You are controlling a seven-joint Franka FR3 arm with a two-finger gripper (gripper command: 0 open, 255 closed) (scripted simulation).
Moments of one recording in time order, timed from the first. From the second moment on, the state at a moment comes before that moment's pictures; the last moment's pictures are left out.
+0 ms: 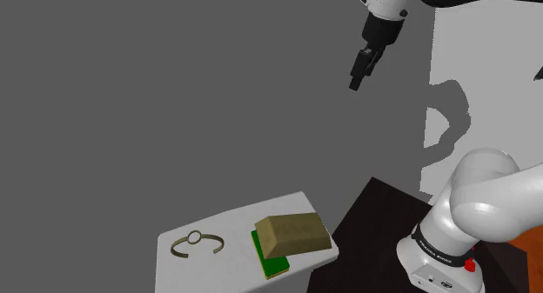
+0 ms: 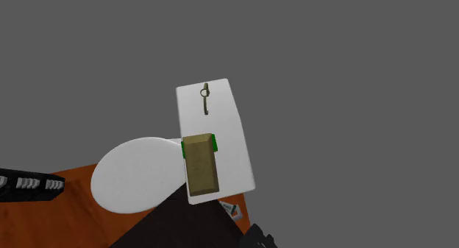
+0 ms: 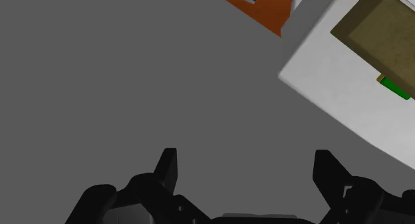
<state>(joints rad) 0.01 -0.80 -0.01 -2.28 -0.11 1.64 -0.07</state>
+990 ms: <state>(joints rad) 0.09 -0.59 0.21 -2.34 -0.01 1.88 0.17</state>
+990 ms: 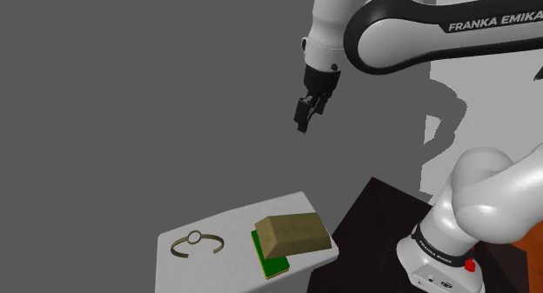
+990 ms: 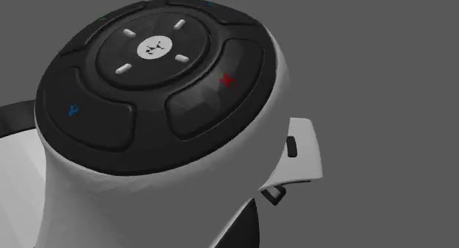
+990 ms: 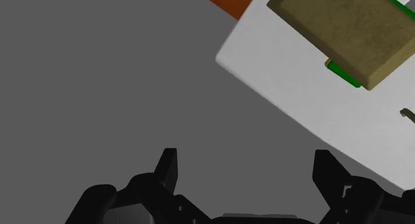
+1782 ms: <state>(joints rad) 0.11 -0.24 0.41 -2.22 -0.04 2.07 0.41</state>
